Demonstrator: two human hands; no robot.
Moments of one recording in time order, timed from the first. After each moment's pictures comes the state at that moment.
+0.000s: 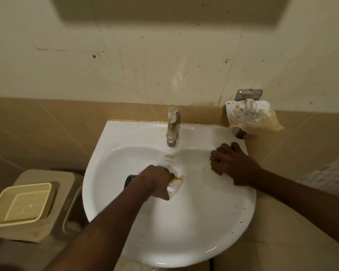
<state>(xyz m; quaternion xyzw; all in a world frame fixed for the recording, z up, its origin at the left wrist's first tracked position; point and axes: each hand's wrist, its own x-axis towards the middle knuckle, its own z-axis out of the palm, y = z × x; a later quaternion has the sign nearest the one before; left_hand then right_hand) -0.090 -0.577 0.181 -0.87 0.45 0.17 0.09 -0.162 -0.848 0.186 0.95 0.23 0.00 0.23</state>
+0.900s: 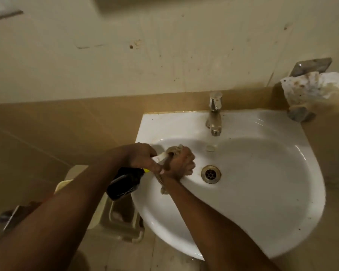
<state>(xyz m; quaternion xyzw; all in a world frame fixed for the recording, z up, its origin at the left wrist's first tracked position) -0.012 -0.451 0.261 -0.89 0.24 0.39 -0.03 -0.044 -0.520 0.102 0.77 -0.44 0.13 -0.45</state>
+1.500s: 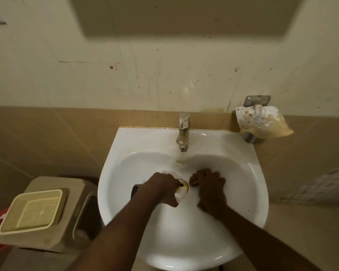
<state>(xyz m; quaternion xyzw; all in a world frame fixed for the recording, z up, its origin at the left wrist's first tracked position) -0.093 -0.560 0.192 -0.88 0.42 0.22 0.10 -0.160 -0.718 0.104 0.99 -0.14 -0.09 -0.01</state>
